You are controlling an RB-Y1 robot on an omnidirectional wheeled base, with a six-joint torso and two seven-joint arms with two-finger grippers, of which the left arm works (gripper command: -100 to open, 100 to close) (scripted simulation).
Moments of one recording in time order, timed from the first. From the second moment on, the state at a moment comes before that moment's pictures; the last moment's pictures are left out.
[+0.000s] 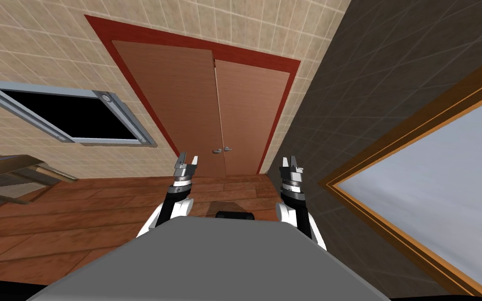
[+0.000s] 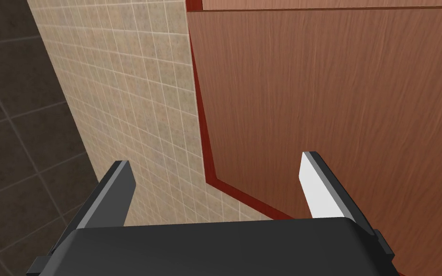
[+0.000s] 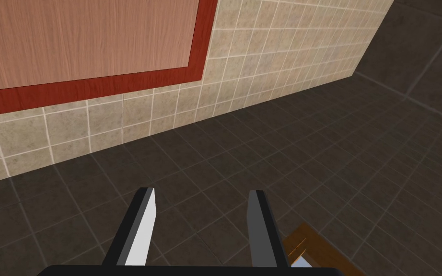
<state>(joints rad) 0.43 0.08 0.10 -2.04 -0.03 -0.66 0.18</state>
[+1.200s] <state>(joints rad) 0.37 0.13 0.13 -1.73 -0.01 -0.70 0.20</state>
